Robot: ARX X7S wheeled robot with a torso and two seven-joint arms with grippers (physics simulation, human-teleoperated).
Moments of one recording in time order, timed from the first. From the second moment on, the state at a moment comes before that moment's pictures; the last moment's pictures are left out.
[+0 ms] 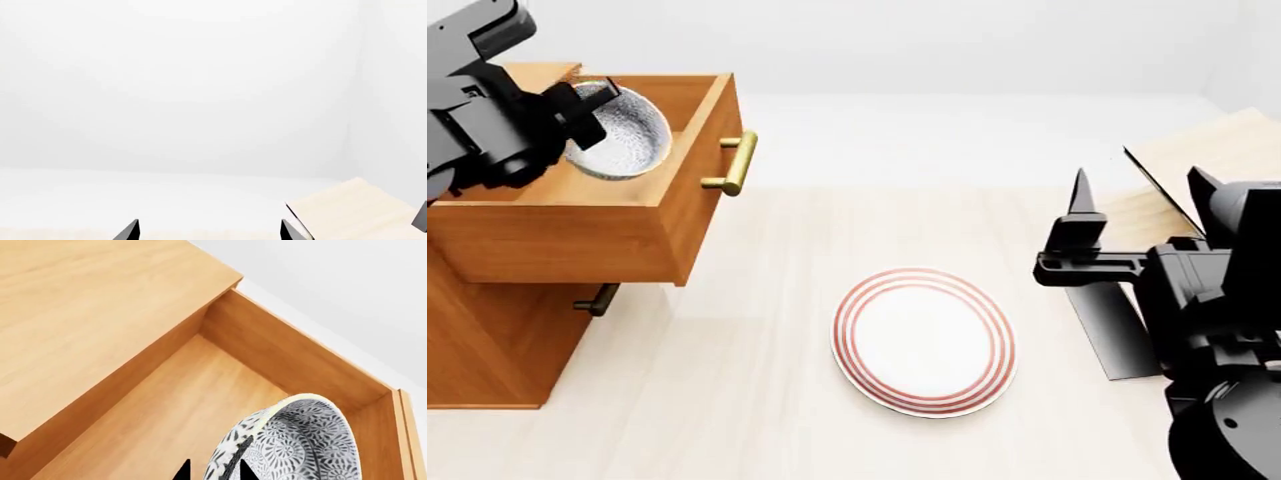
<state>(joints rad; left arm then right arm) -1.51 -0.52 0.64 -0.89 -1.42 -0.69 -0.72 0.51 0.62 0.04 -0.80 0.93 0.96 0.66</state>
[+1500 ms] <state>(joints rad) -1.17 -0.87 0.36 0.28 -1.77 -0.68 -1.00 0.49 0.66 0.11 -0.90 1.02 0.95 0.71</state>
